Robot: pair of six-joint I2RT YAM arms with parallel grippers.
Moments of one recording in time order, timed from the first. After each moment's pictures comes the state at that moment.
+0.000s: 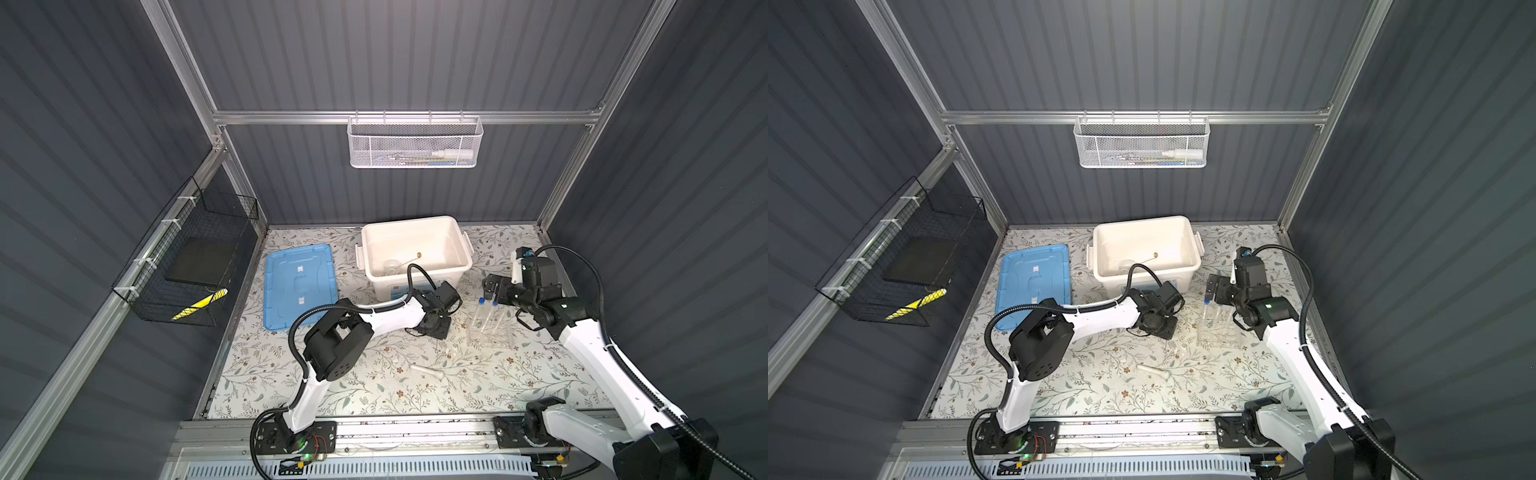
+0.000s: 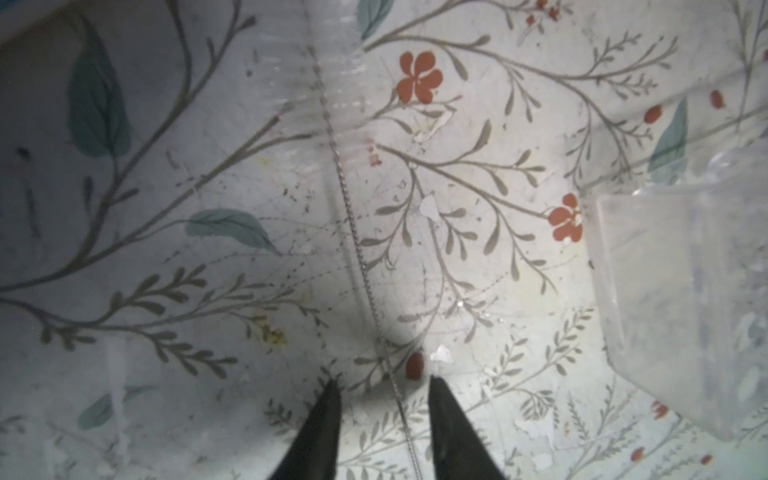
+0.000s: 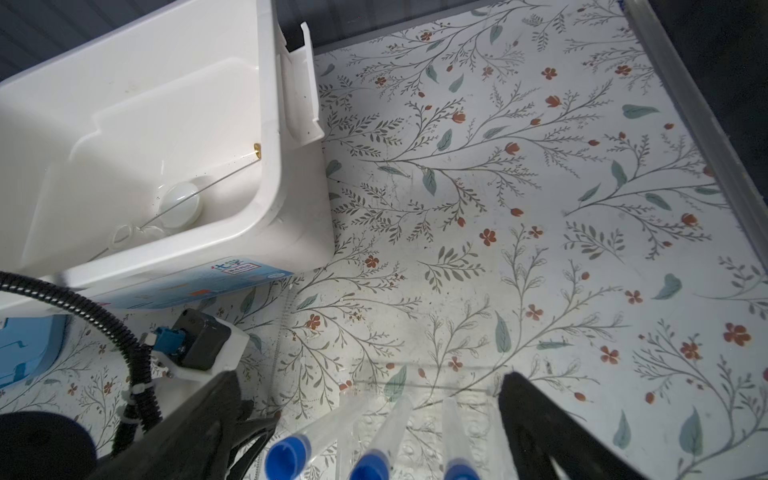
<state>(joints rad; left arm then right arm) -0.98 2.11 1.54 -0.62 0.02 -0.52 0.22 1.07 0.92 -0.57 0.05 0.33</state>
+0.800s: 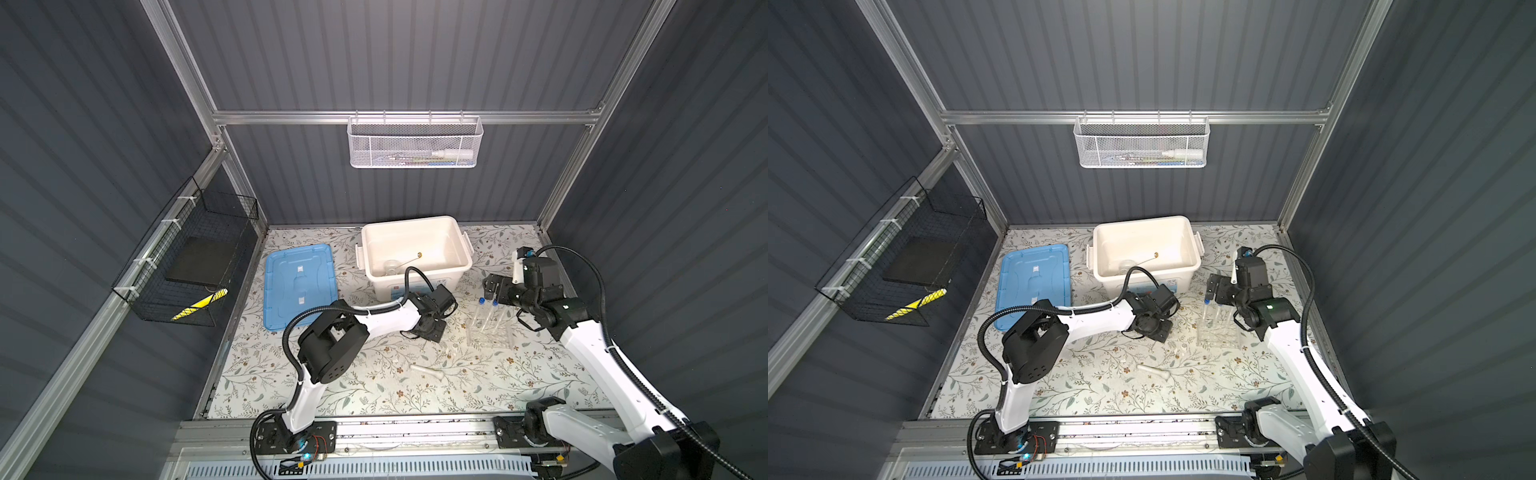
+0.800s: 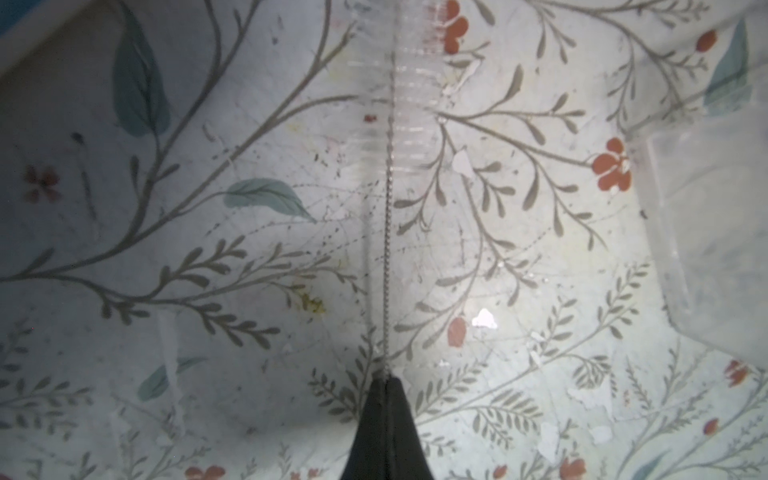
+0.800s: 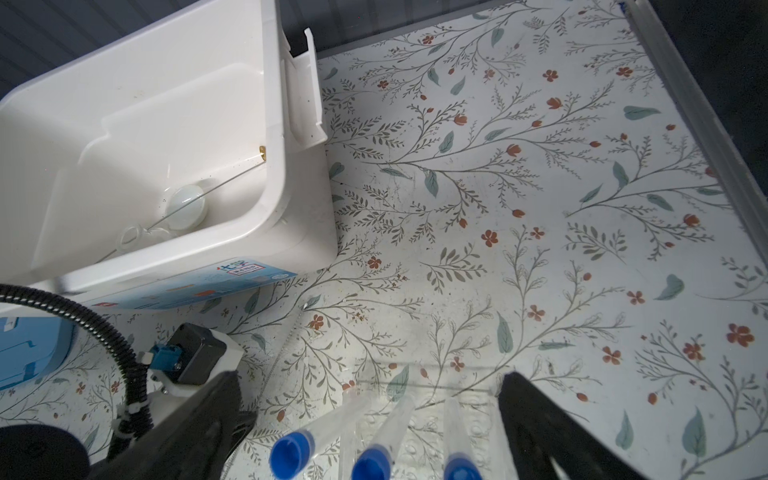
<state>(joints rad) -0.98 2.06 1.45 -0.61 -0.01 -0.41 0.21 1.06 0.92 -0.57 0.03 0.33</state>
